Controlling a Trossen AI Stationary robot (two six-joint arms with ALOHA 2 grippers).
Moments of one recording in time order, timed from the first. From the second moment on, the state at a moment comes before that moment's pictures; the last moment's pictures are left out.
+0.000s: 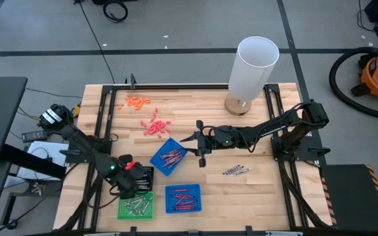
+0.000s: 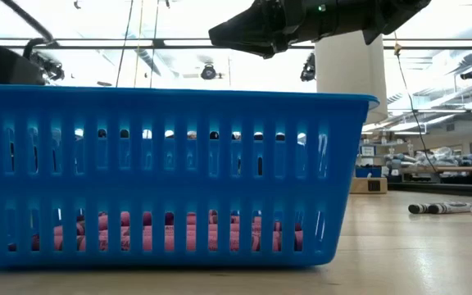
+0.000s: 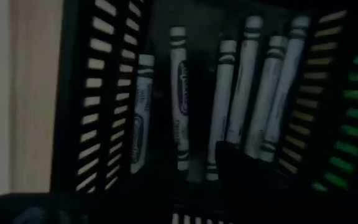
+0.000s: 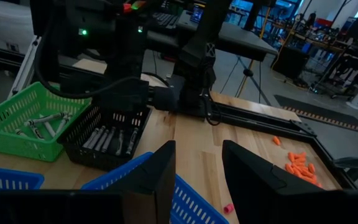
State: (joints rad) left arm -0.73 1.41 0.68 -0.69 -0.15 -0.87; right arm 0.13 1.63 0.90 0.57 0.13 -0.23
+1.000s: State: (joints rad) left arm -0.70 1.41 0.87 -0.69 -0.67 -0.33; right arm 0.14 1.63 0.90 0.34 0.15 -0.16
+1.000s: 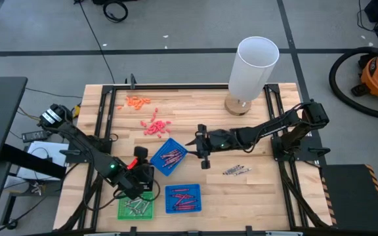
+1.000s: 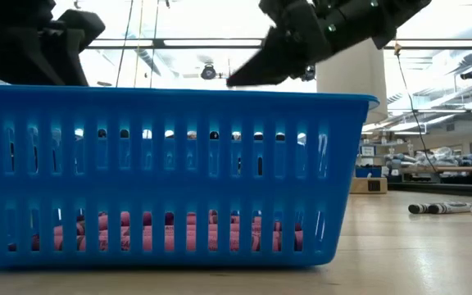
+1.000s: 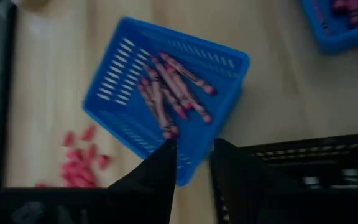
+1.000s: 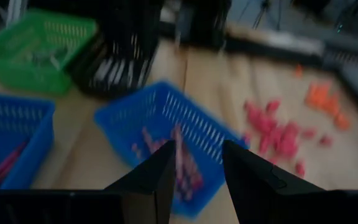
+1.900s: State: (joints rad) left arm -0.63 1.41 0.87 -0.69 -0.97 -0.14; right arm 0.30 1.52 0.90 -0.56 -0.03 0.24
